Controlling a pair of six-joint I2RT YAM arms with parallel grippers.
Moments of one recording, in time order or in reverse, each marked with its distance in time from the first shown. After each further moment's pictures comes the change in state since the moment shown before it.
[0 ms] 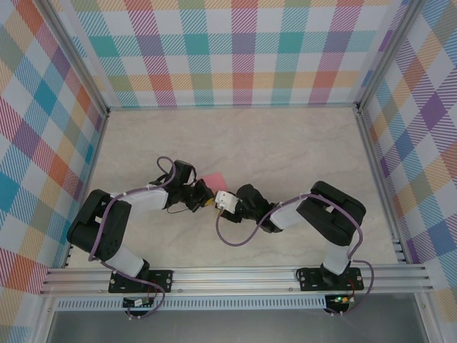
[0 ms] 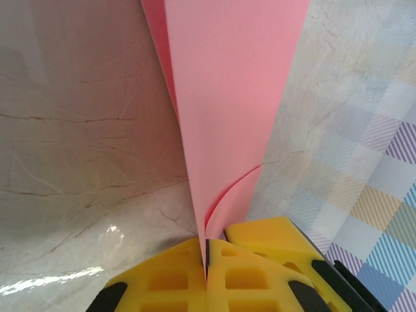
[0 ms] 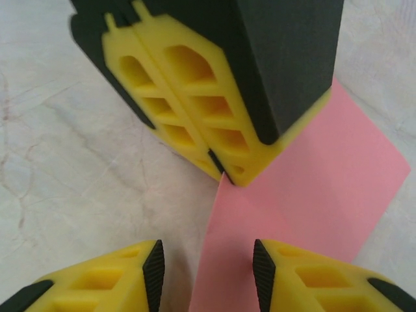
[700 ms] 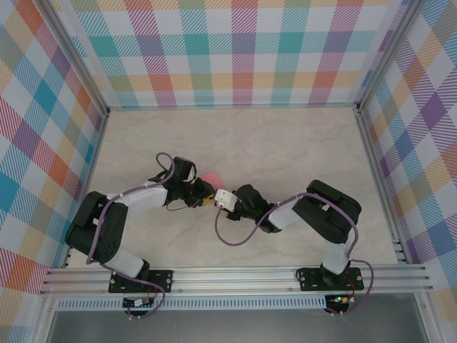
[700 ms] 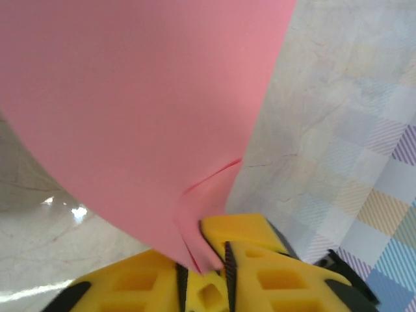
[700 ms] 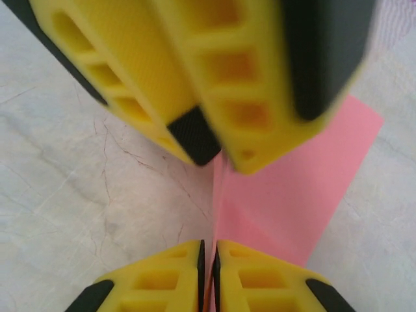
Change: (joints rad) left arm 0.011 -0.035 0.063 -0.112 -0.042 0.039; right arm 0.000 0.030 0.008 0.049 0.042 0.019
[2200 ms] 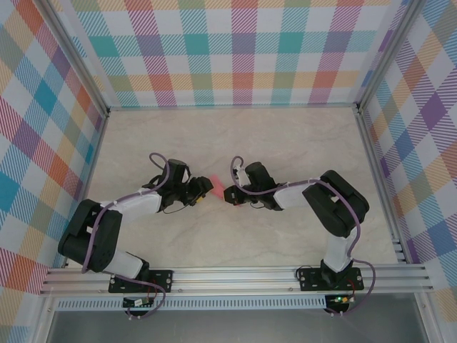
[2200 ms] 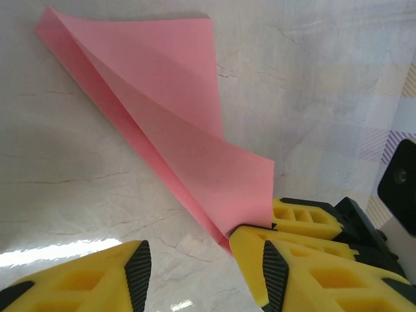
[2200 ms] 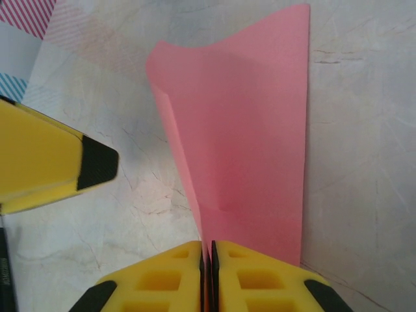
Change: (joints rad) left arm 0.015 -0.050 -0.105 0.174 -0.050 0.090; right arm -0.216 -0.004 0.156 -0.302 -0.433 0.965
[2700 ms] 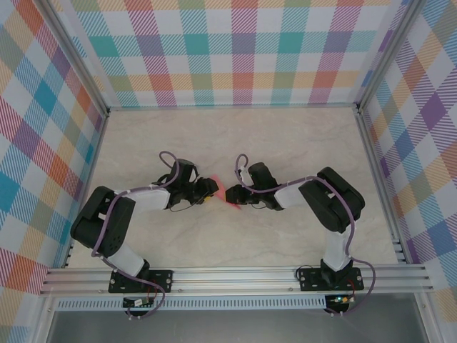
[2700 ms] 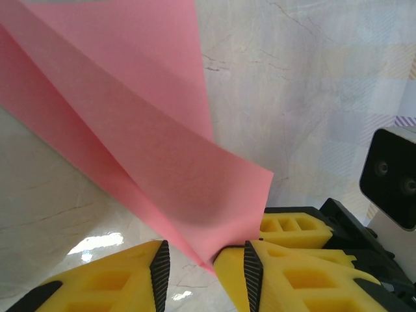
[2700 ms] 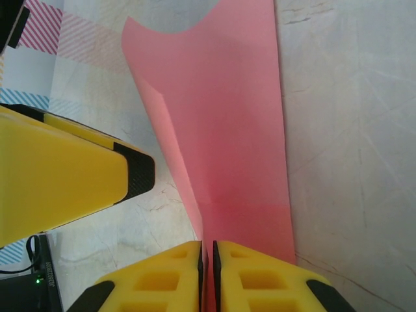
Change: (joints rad) left arm -0.032 0.124 0.036 0.092 0.026 0.004; right arm -0.036 0.051 -0.013 0.061 -0.093 0.142
